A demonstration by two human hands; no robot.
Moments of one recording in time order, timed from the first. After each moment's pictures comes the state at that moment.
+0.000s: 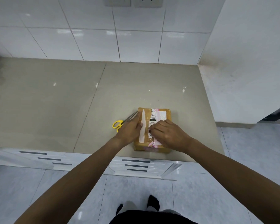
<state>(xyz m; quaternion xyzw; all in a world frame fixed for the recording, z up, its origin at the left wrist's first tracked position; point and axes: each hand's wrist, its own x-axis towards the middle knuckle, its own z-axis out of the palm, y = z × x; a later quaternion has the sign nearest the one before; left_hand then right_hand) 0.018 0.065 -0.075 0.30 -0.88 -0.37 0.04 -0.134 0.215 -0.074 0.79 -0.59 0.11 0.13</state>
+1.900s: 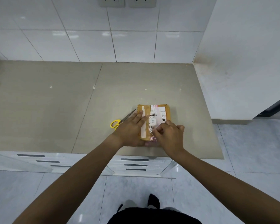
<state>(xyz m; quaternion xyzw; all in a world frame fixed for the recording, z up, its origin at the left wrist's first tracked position) 0.020 0.069 -0.068 0.13 -0.99 -0.09 -0.06 -0.083 0.223 -0.068 0.39 -0.89 0.26 0.02</state>
